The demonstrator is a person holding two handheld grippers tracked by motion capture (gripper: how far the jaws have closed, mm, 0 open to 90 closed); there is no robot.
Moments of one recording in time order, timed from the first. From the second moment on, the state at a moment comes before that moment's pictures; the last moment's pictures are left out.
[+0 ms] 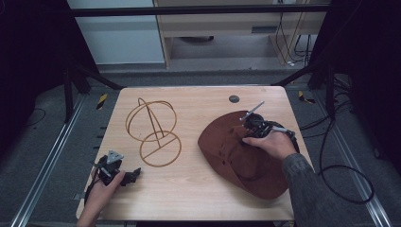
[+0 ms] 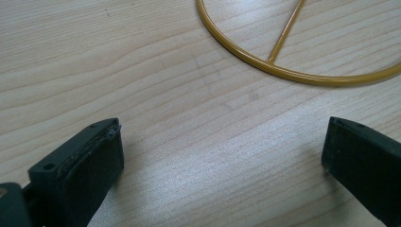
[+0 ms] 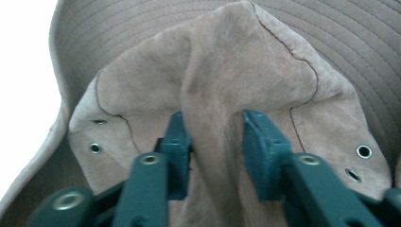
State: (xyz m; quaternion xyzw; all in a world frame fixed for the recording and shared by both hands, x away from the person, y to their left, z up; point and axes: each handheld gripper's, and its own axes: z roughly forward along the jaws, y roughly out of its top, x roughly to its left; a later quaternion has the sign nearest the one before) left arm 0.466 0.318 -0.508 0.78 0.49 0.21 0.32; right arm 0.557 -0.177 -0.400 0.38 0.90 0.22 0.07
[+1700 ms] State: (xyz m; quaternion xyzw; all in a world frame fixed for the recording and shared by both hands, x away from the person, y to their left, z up) left arm 0.466 0.318 -0.508 0.78 0.49 0.21 0.32; right arm 0.511 -0.184 -0.277 0.34 0.83 0.42 0.14
